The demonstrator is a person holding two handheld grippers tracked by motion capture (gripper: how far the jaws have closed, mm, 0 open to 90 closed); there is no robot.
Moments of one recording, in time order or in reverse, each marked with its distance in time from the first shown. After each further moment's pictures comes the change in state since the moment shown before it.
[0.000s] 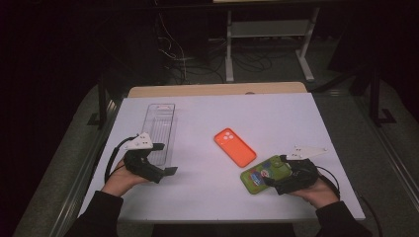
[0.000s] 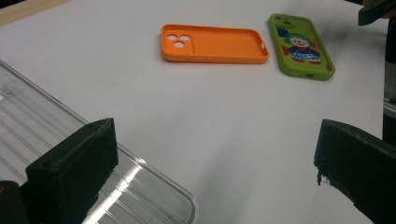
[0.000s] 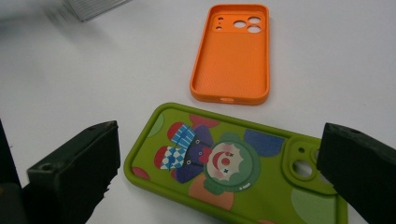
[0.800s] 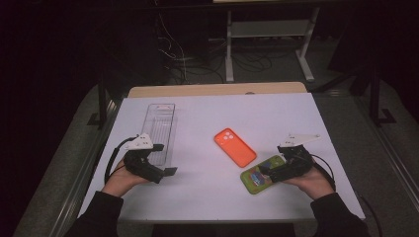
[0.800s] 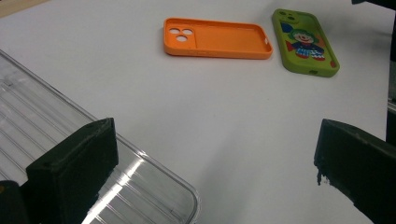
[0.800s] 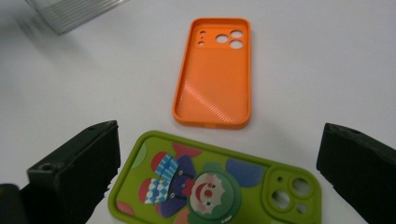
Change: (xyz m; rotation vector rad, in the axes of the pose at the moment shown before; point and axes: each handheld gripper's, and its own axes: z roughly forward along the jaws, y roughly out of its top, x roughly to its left) left arm 0.000 -0.003 0.000 0.012 0.007 -0.022; right arm -0.005 0.034 0.007 0.042 -0.063 0.010
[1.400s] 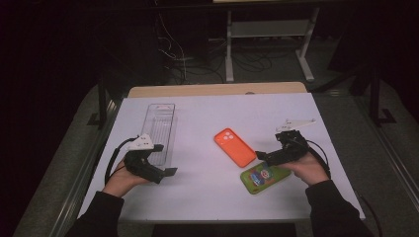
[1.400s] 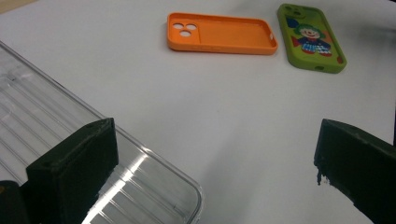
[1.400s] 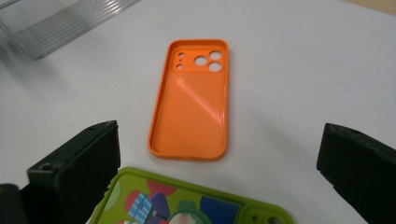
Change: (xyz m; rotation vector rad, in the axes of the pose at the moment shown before) left arm 0.000 -0.002 0.001 0.010 0.017 -0.004; right arm -0.017 0.030 0.013 -0.010 -0.024 0.036
